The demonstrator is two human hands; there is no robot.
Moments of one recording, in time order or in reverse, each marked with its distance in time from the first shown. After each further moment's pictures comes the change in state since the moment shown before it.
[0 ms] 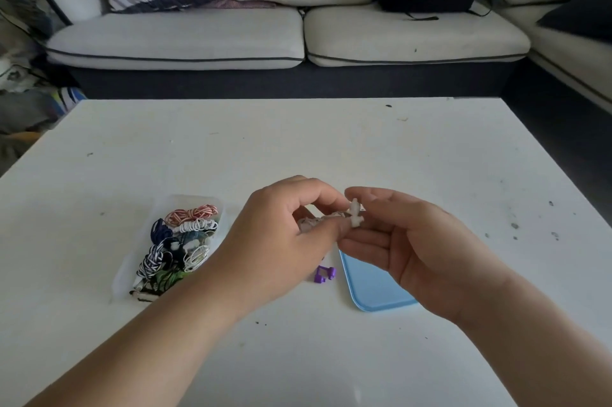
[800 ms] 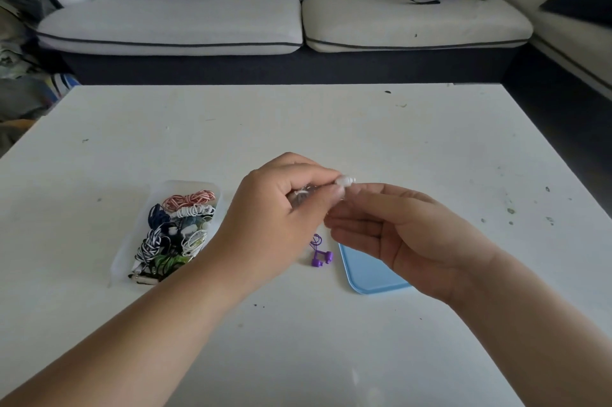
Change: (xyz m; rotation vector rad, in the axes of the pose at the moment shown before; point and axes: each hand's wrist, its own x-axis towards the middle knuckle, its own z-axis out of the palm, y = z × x) left_hand 0.006 -0.017 0.004 0.091 0.108 0.204; right_hand 0.002 0.006 -0.004 -0.097 -0.058 0.022
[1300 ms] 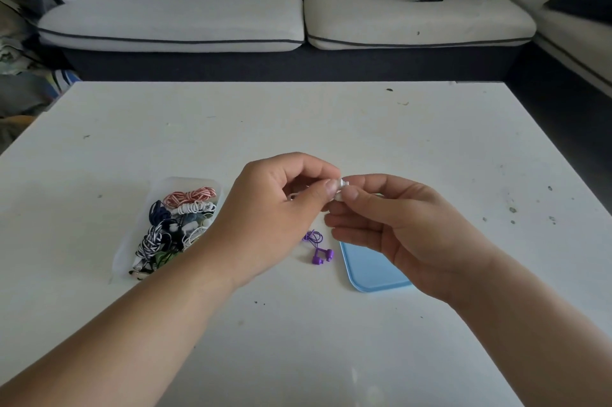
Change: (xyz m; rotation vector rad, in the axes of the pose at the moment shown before) left_hand 0.002 0.001 -0.004 -0.171 -0.030 -0.234; right_hand -0.003 0.002 0.004 -0.092 0.014 -0.118
